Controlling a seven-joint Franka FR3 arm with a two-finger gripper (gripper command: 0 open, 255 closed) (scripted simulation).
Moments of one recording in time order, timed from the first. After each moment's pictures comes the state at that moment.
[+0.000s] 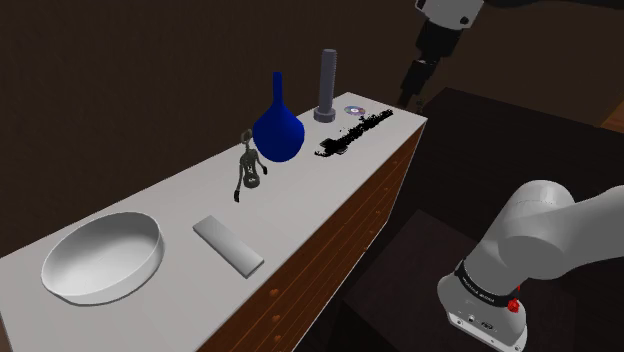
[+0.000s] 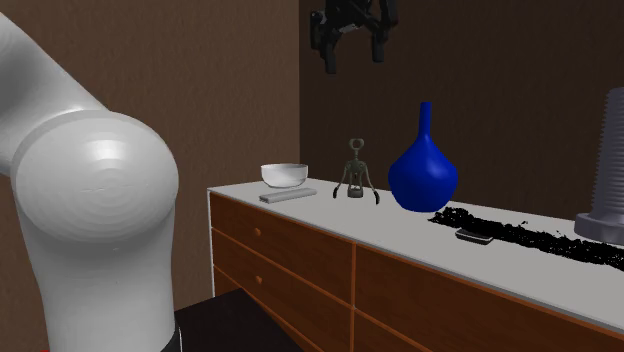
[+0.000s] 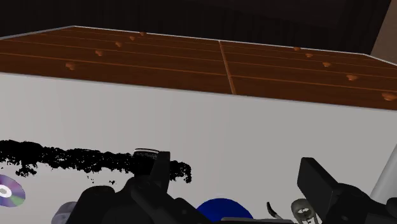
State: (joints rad) arm 0.02 -0.77 -0.05 -2.27 -0.04 1.65 -0.14
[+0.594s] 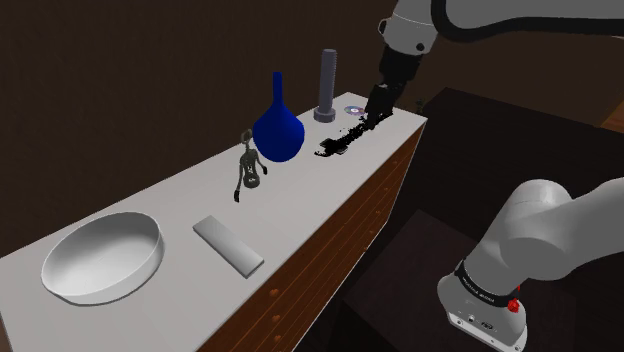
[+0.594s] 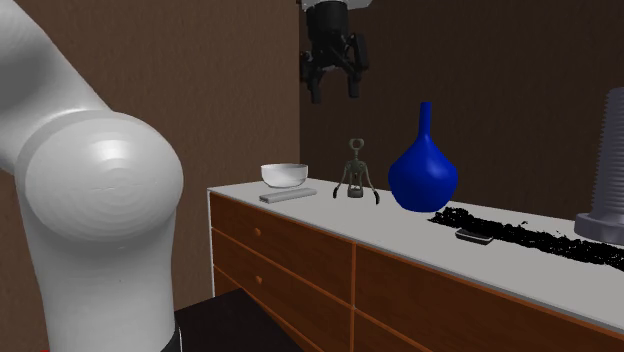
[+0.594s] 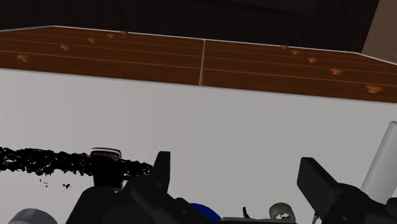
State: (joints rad) arm 0.06 -0.68 0.07 -2.31 0.02 1.76 0.00
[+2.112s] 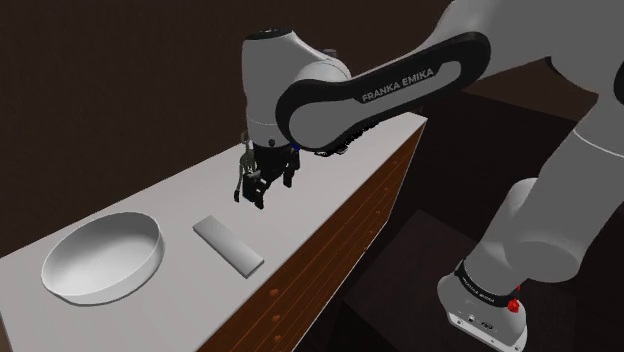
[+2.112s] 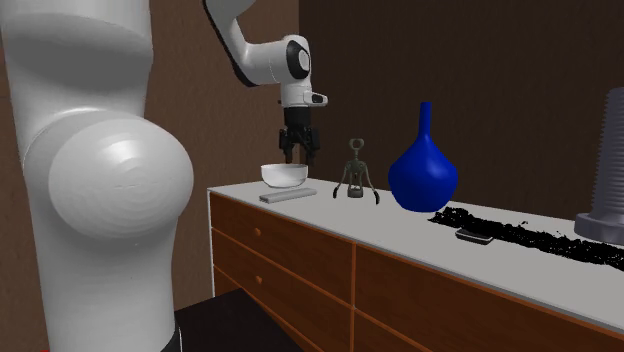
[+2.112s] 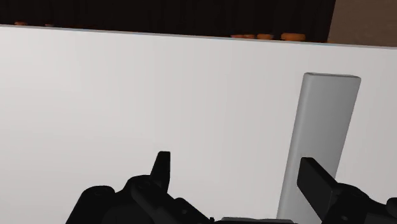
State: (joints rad) arm 0.16 0.00 0.43 -2.04 -0.03 2.06 0.51
